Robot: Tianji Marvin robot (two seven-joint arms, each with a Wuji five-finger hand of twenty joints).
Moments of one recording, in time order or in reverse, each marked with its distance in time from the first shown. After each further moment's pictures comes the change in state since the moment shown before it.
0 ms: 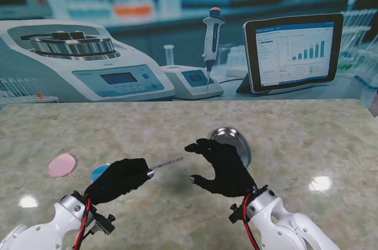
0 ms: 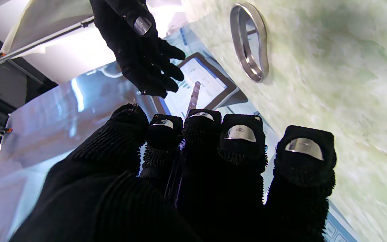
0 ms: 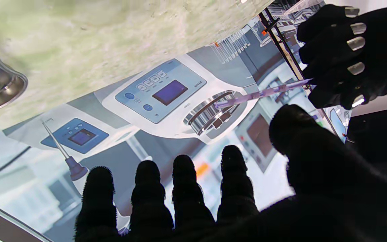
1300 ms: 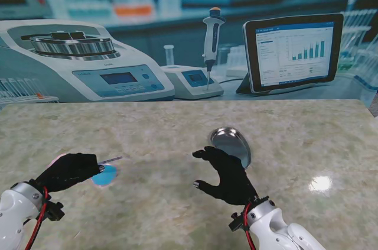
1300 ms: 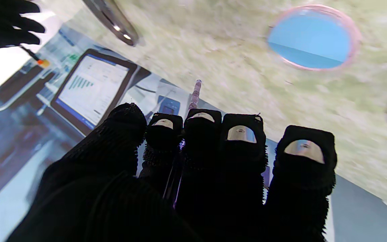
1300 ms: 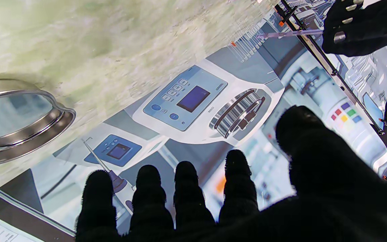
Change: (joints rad) left arm -0.016 0.024 -0.290 0.104 0.330 0.008 -0.105; right arm -0.023 -0.017 -0.014 0.083 0.071 0.032 -0.060; left_hand -0.022 -0.008 0.008 0.004 0.020 0.000 0.000 0.010 0.018 0.000 0.011 0.000 0.020 0.000 0.011 -0.017 0.028 -0.006 0.020 -0.015; right_hand 0.000 0.026 -0.098 0.012 -0.050 -0.042 -0.010 0.021 -0.037 -0.024 -0.076 -0.020 -0.039 -0.010 -0.010 -0.013 -0.008 -0.001 -0.066 -0.013
